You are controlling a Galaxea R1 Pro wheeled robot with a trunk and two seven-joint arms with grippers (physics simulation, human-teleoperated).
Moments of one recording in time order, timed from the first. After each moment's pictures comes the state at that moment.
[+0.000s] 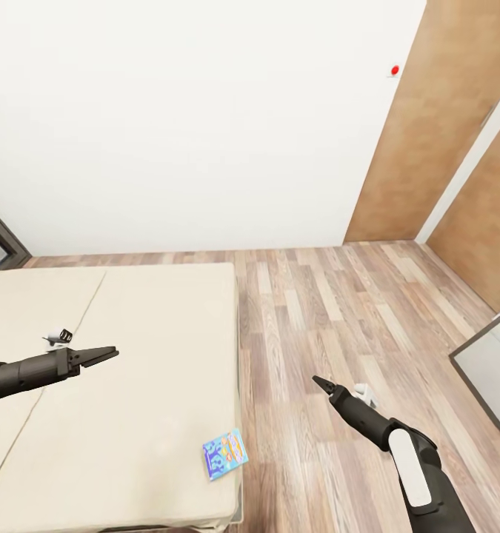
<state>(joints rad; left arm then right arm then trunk) -0.57 0.43 0.37 -1.15 0.09 0.98 -1.57 -0.35 0.05 -0.32 -1.18 -0.61 0.69 0.35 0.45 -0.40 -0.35</state>
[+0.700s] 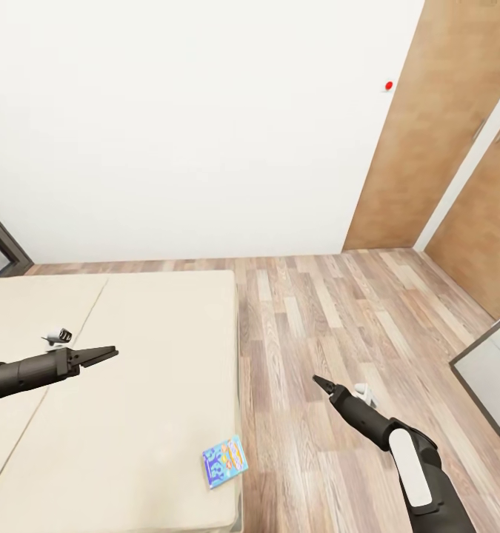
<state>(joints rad) -0.57 0.43 0.37 -1.15 0.09 0.98 -1.57 -0.35 0.05 -0.32 -1.18 -0.61 0.70 0.36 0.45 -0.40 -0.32</state>
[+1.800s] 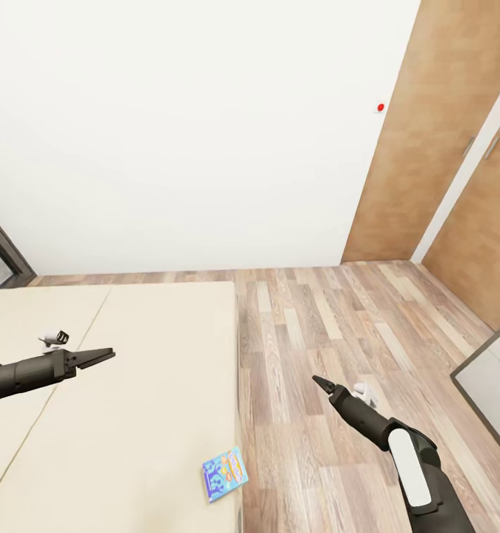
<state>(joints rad) -0.56 0.44 0.38 -1.15 0.08 0.97 -1.57 -0.35 0.05 -0.32 -1.18 -0.61 0.70 0.35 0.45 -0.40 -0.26</state>
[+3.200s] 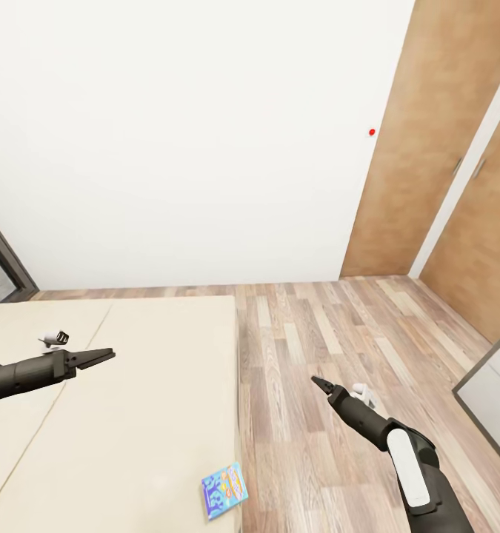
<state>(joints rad) -0.56 0.44 0.38 -1.15 0.08 0.97 -1.57 -0.35 0.05 -0.32 -1.18 -0.61 0.69 0.35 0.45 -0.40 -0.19</state>
